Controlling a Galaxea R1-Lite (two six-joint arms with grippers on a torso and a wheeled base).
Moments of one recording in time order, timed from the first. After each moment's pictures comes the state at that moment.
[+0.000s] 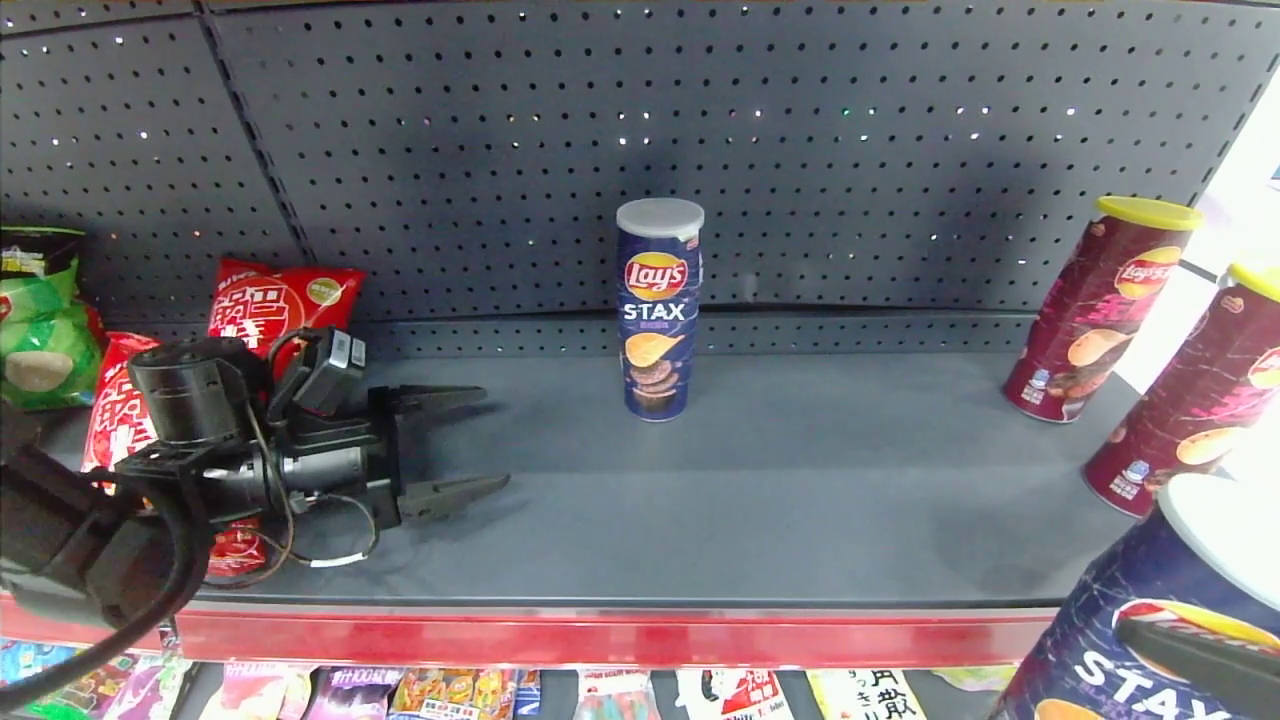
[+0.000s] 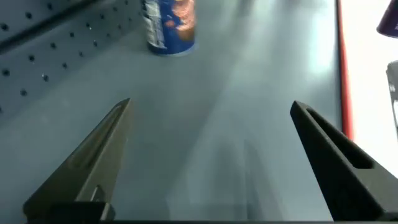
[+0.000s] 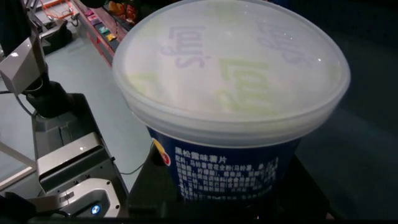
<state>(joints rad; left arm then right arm) -0.08 1.90 -0.58 -1.15 -1.07 0.25 0.15 0.89 -0.28 -0.48 0.80 -0.05</state>
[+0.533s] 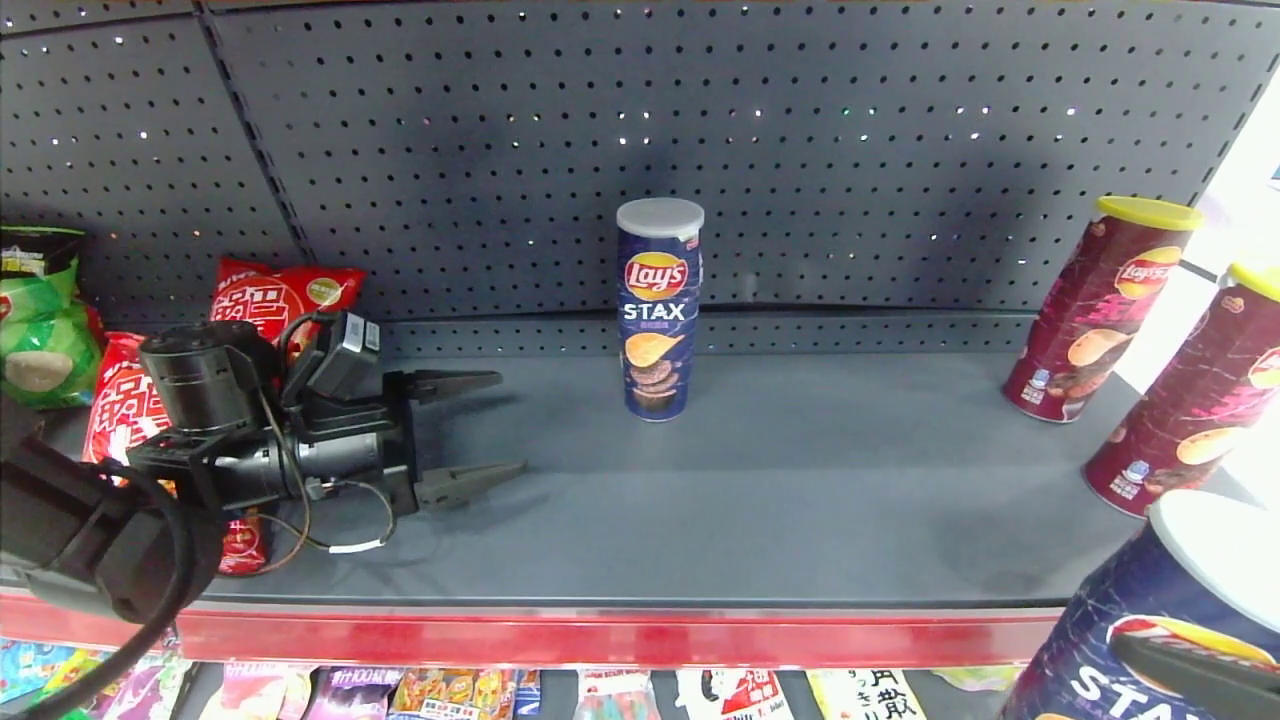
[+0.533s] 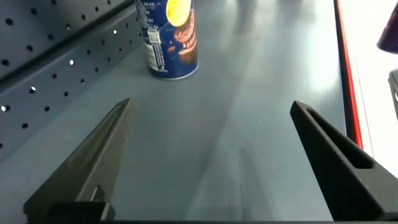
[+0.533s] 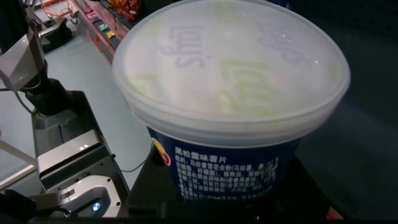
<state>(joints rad) -0.12 1.88 -0.61 -1.16 -1.04 0.23 0.15 0.88 -0.25 -0.48 0.80 -0.05</state>
